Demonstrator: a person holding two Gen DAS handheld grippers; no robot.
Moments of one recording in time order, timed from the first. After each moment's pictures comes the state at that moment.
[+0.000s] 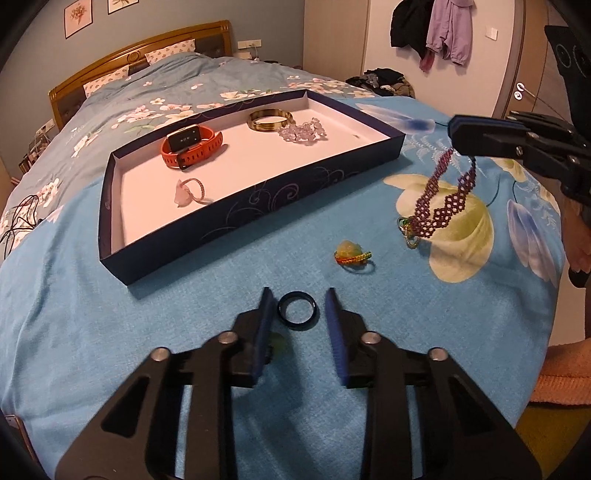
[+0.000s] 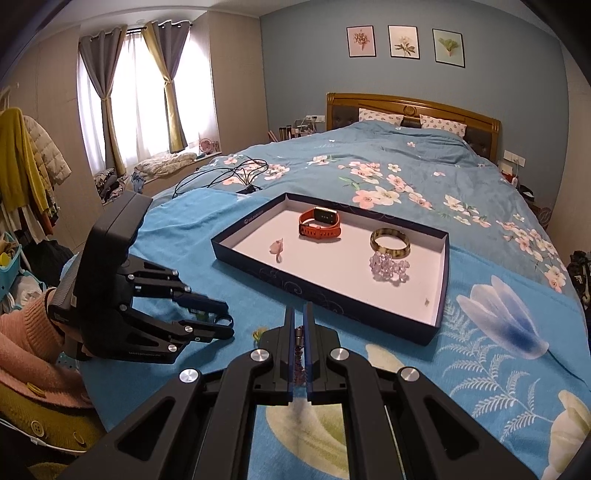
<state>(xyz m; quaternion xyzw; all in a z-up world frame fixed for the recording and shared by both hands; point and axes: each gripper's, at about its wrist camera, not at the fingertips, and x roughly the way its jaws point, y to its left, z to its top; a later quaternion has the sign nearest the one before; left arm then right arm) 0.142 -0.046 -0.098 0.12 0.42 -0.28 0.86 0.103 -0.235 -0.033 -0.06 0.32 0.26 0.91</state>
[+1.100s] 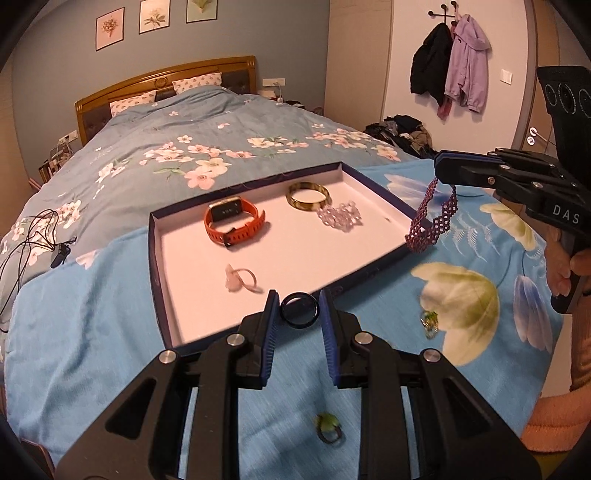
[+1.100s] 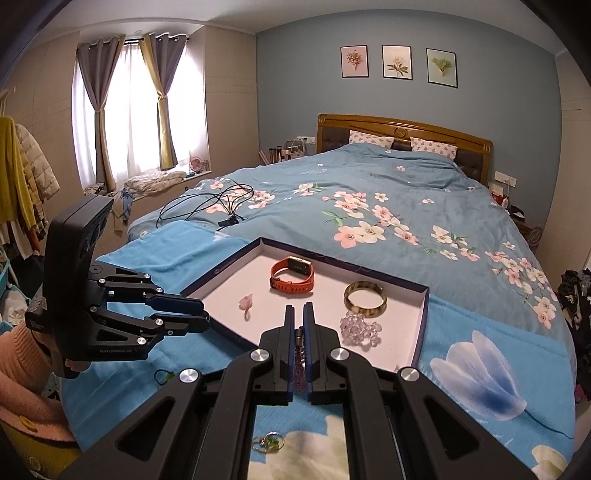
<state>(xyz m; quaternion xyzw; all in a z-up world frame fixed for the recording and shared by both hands) 0.176 -0.029 -0.043 0.08 0.35 -0.25 0.90 0.155 -0.240 -0.001 -0.06 0.27 0.25 0.93</state>
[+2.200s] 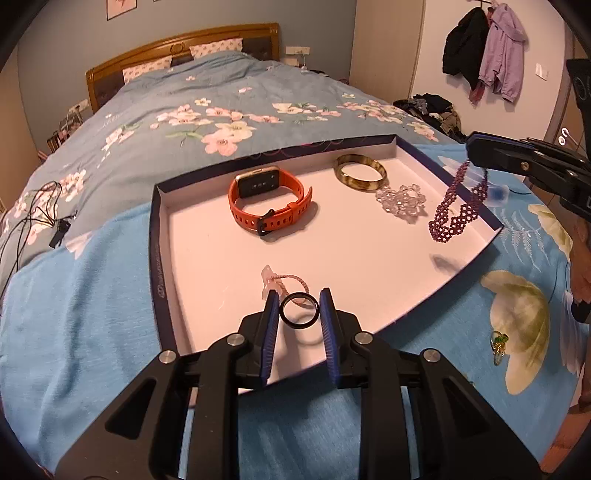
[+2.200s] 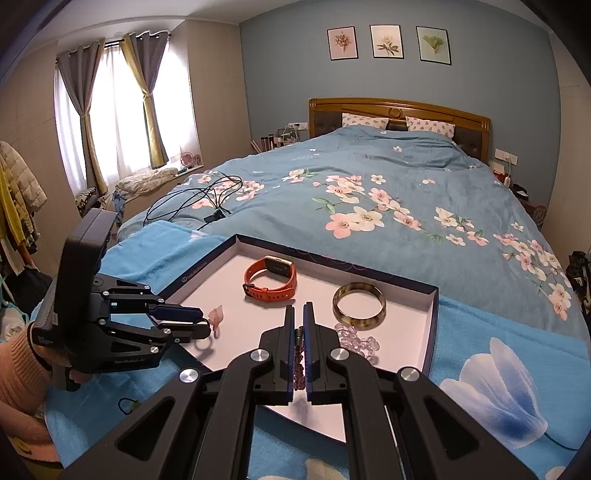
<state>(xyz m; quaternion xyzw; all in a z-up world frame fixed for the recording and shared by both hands) 0.252 -0.028 -0.083 0.07 0.42 -0.20 0.88 0.216 -0.239 -0.025 -0.04 0.31 0.24 0.92</state>
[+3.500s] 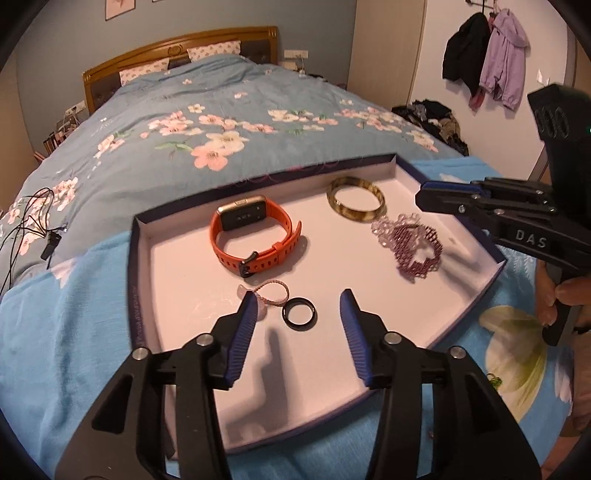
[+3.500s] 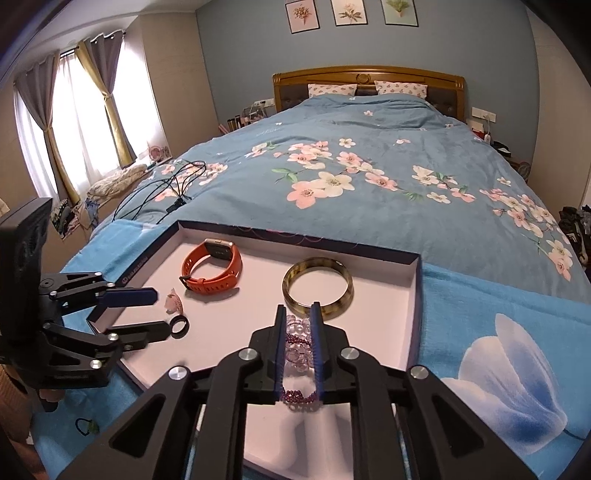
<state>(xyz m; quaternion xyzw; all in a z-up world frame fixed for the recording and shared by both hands) 0.279 -0.052 -0.071 0.07 0.40 -0.21 0.89 0.267 -0.260 -0.062 0.00 0.36 0.19 0.91</state>
